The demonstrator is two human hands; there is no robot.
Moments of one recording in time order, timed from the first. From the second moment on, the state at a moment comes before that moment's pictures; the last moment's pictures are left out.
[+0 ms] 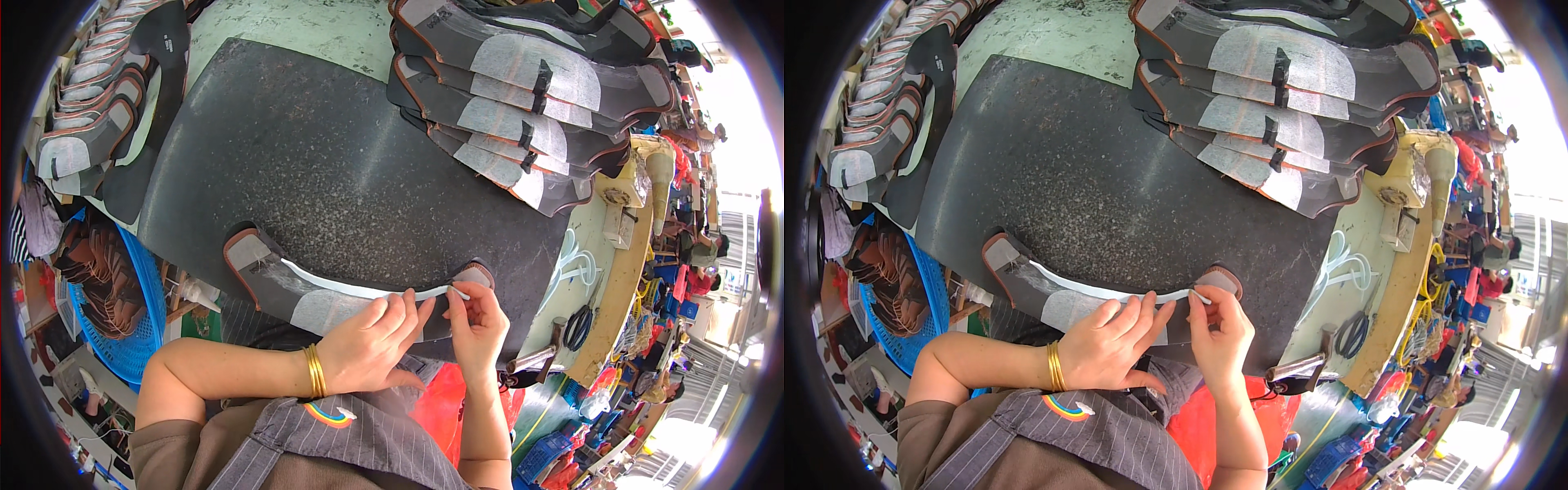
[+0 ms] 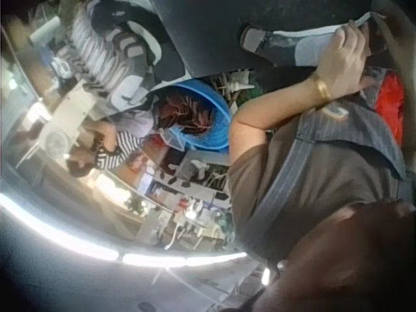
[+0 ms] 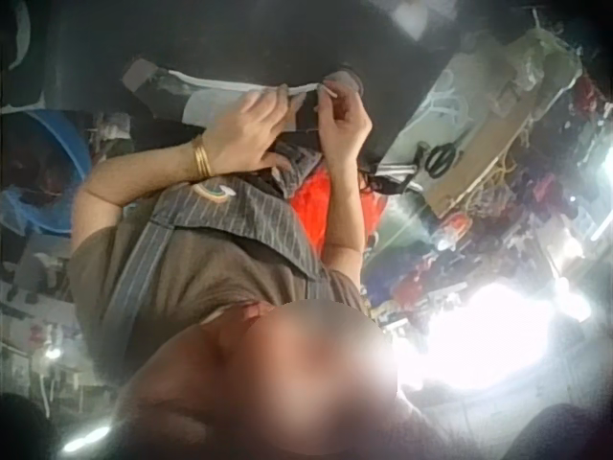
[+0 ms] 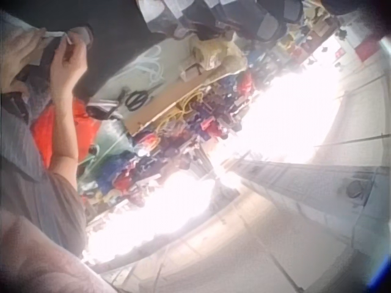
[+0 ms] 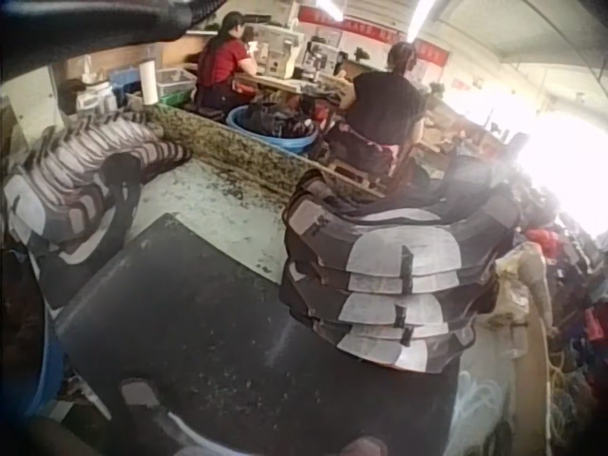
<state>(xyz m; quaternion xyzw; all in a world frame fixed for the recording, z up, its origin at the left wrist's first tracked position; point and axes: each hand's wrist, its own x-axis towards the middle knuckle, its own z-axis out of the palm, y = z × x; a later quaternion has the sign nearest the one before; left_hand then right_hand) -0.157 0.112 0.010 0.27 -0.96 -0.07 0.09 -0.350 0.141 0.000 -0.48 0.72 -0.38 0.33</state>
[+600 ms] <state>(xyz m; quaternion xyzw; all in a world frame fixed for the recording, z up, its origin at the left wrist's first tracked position) -0.173 0.105 0.009 0.27 -0.96 -0.10 0.06 -0.374 0.103 0.012 -0.62 0.66 -0.27 0.34</state>
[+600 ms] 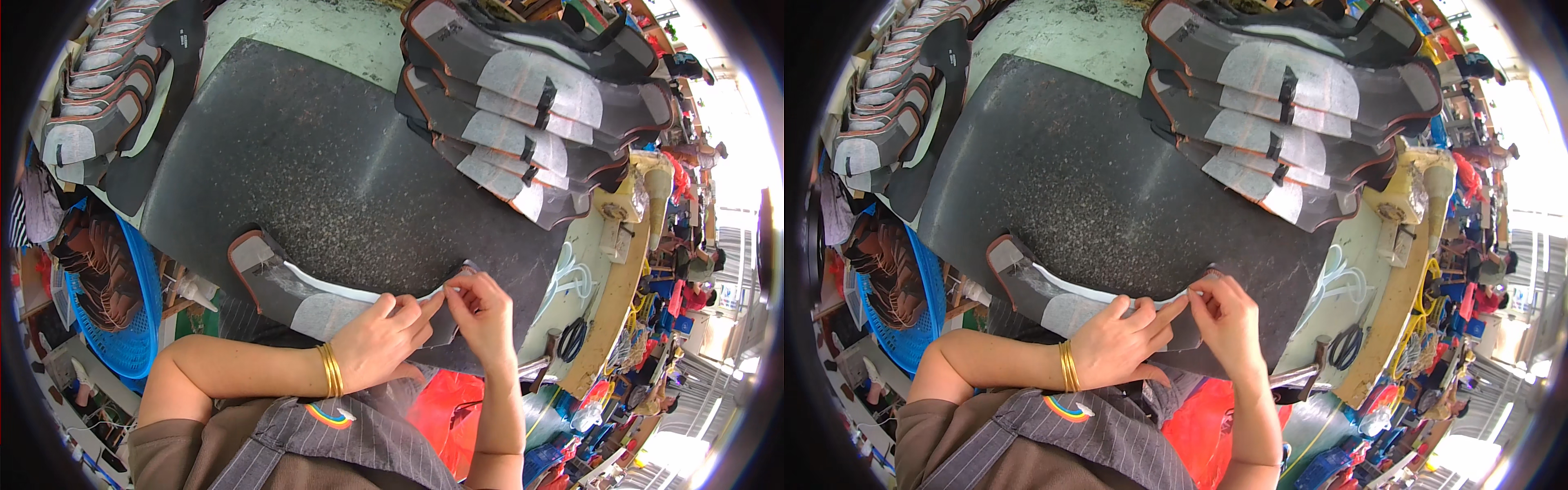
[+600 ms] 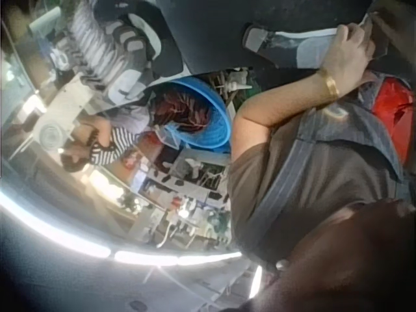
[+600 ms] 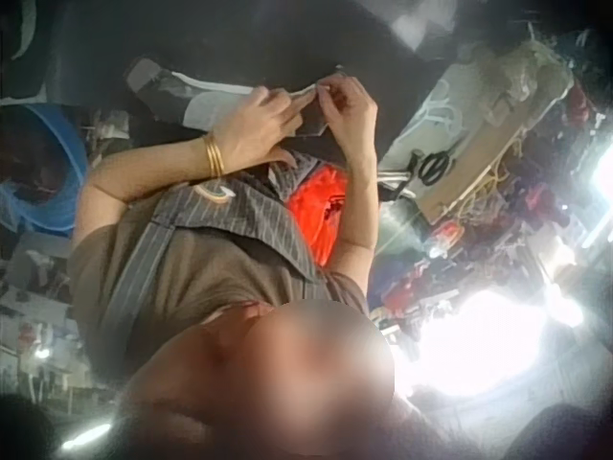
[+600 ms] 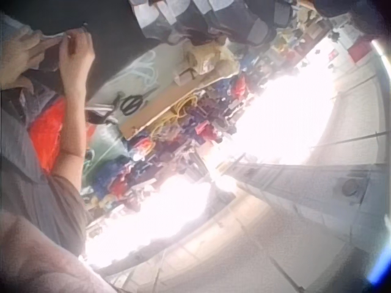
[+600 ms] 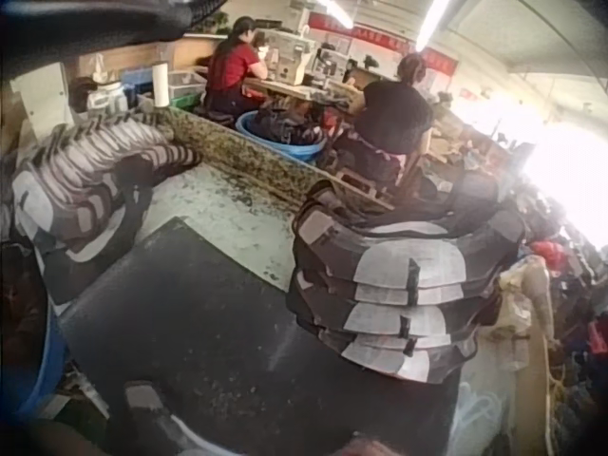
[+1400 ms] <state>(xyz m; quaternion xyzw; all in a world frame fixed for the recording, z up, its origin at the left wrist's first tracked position) -0.109 0.037 0.068 0.18 -0.91 -0.07 0.37 -0.280 0.138 0.026 -0.36 0.28 -0.34 0.82</state>
